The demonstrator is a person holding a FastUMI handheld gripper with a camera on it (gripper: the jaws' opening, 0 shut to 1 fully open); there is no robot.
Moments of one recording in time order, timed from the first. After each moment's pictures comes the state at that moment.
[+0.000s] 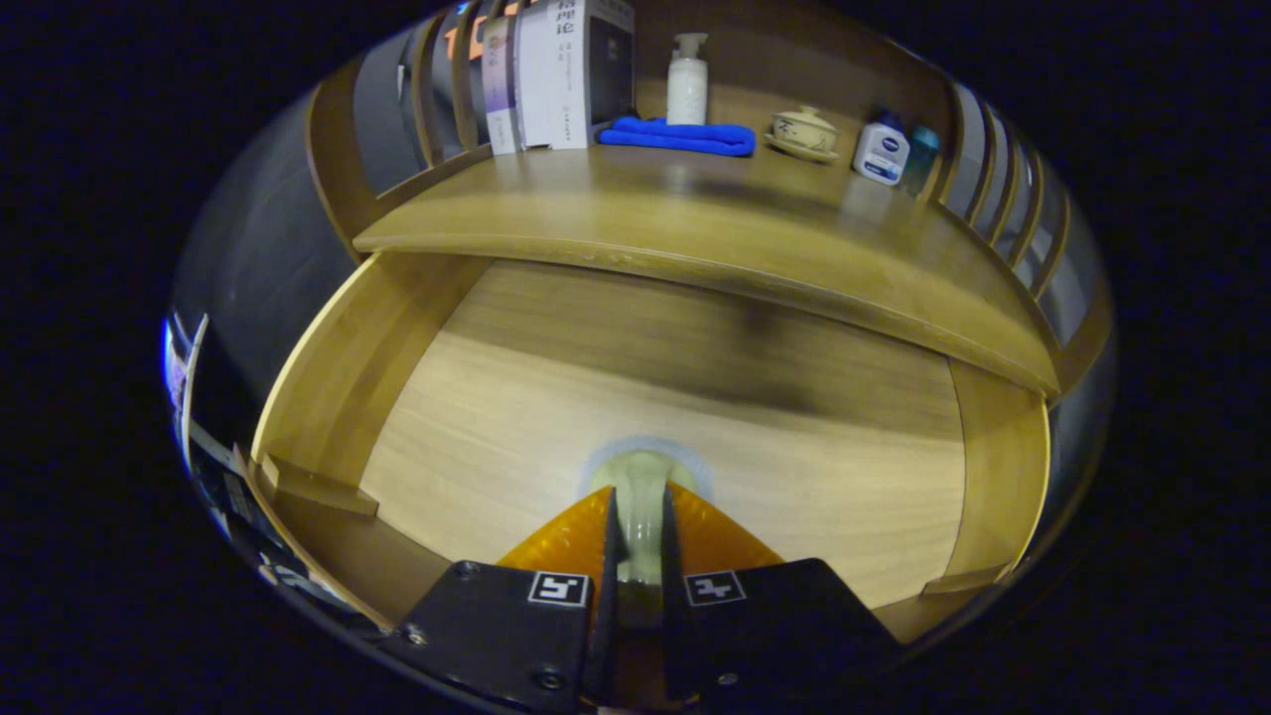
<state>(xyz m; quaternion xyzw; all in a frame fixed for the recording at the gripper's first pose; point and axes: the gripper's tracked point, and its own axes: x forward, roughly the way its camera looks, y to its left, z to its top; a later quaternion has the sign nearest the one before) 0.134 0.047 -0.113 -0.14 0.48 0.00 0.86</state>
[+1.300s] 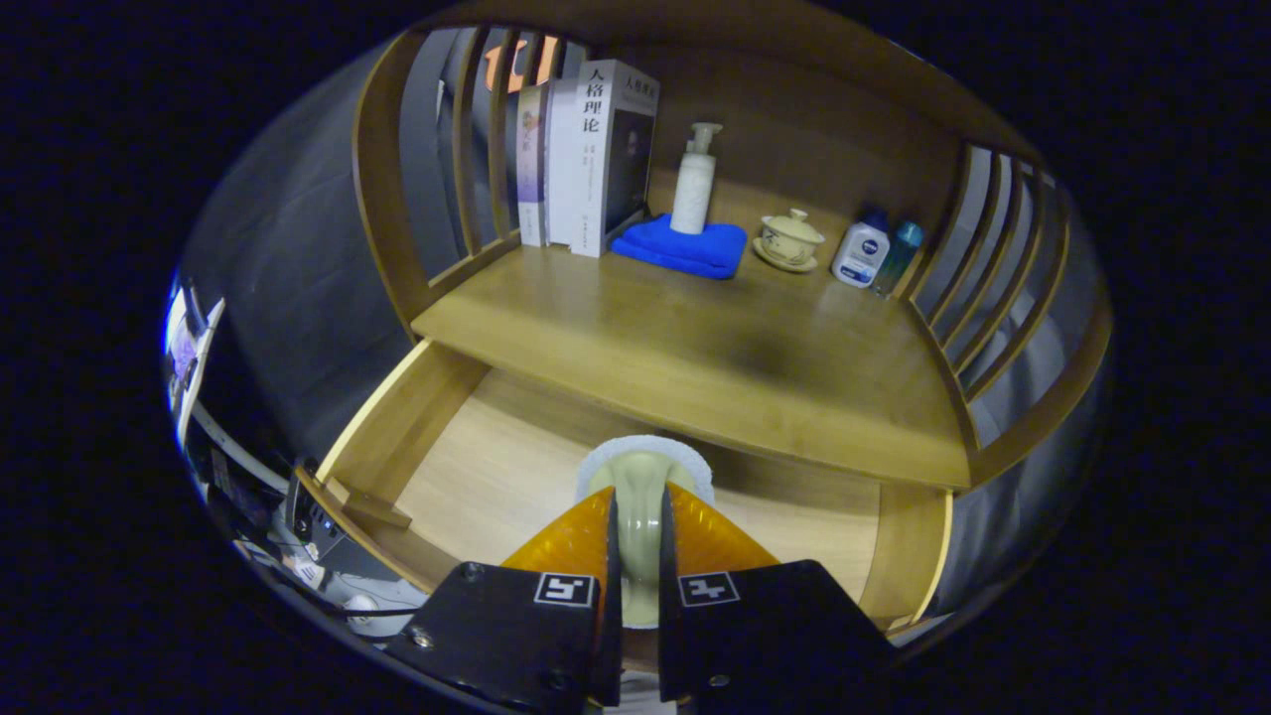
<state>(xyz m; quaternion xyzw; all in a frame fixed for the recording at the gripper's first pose) 0.151 0.054 0.004 -0.18 0.41 0.02 0.89</state>
